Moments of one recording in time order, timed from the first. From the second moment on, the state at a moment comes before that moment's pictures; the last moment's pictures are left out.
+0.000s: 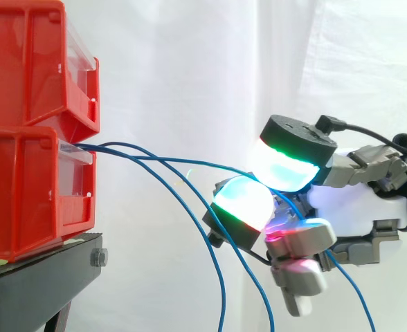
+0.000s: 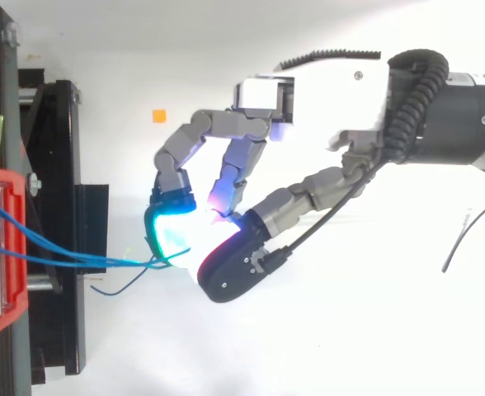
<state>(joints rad) 0.06 -2.25 -1.26 -2.83 -1.52 -0.18</state>
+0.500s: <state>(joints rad) 0.07 -2.21 -1.37 -2.79 -1.46 -0.05</state>
